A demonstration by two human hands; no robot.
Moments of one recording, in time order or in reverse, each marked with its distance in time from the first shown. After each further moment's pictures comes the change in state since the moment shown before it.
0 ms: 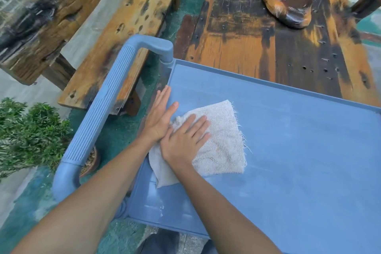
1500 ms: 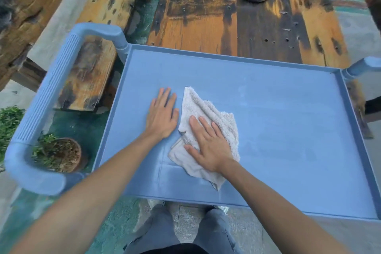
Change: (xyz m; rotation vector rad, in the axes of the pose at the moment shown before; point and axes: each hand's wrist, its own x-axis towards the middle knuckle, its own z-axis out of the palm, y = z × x) left_hand -0.044 0.055 0.140 0.665 -0.087 0.162; right_hand 0.001 0.256 -0.113 -0.240 -0.142 -0.651
